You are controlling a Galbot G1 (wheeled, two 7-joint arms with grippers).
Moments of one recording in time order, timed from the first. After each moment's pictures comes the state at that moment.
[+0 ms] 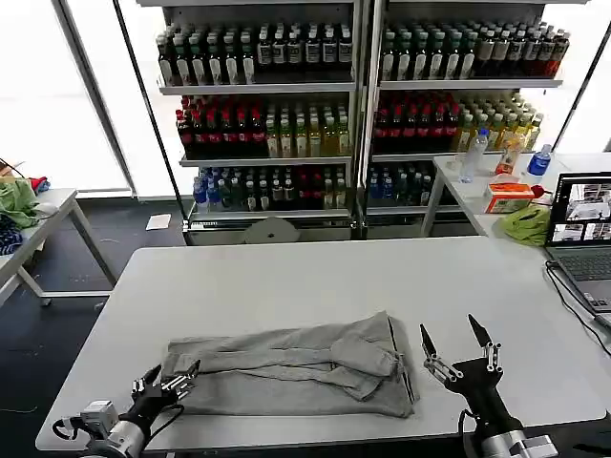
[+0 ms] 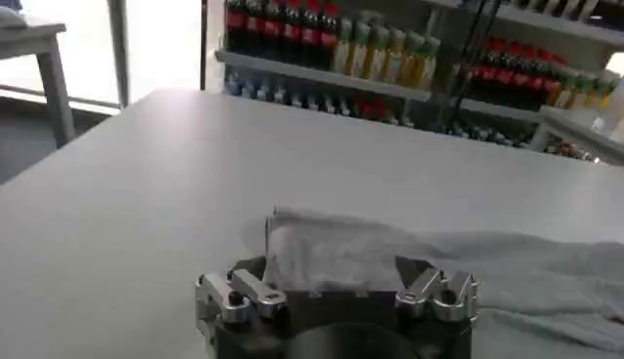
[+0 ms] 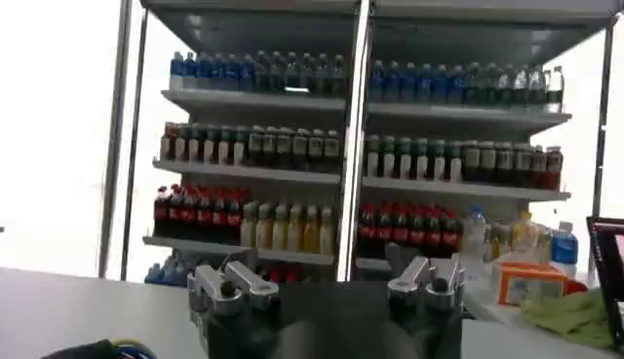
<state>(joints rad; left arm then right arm) 1.59 -1.12 -0.62 -2.02 -0.71 0.38 -0.10 -1.72 1.19 0.64 2.23 0.27 0.09 0.01</state>
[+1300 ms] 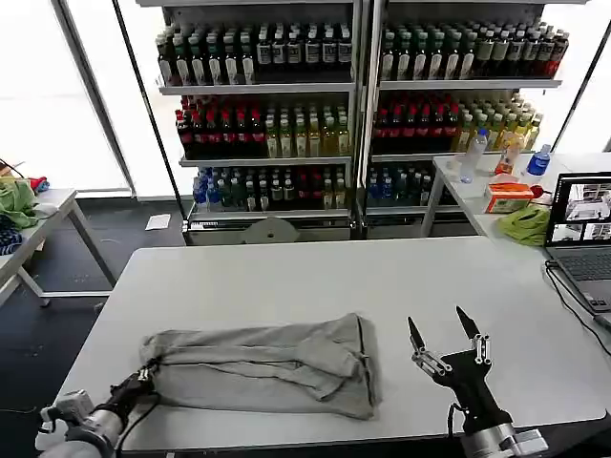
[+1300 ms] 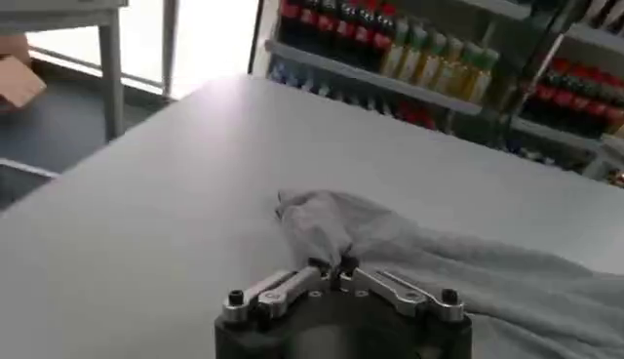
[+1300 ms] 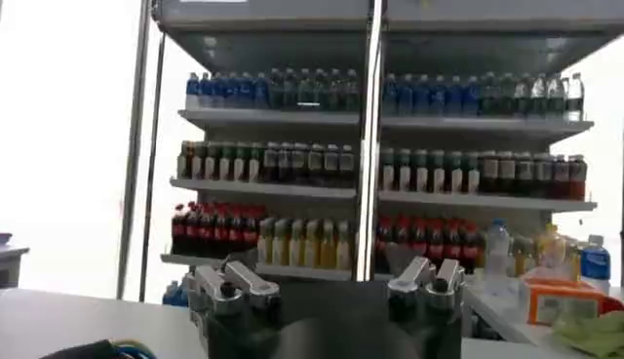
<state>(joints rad) 1.53 -1.03 -0.75 -1.86 -0.85 0.40 -0.08 -1.67 1.17 0.57 2.25 0.27 0.06 0.02</state>
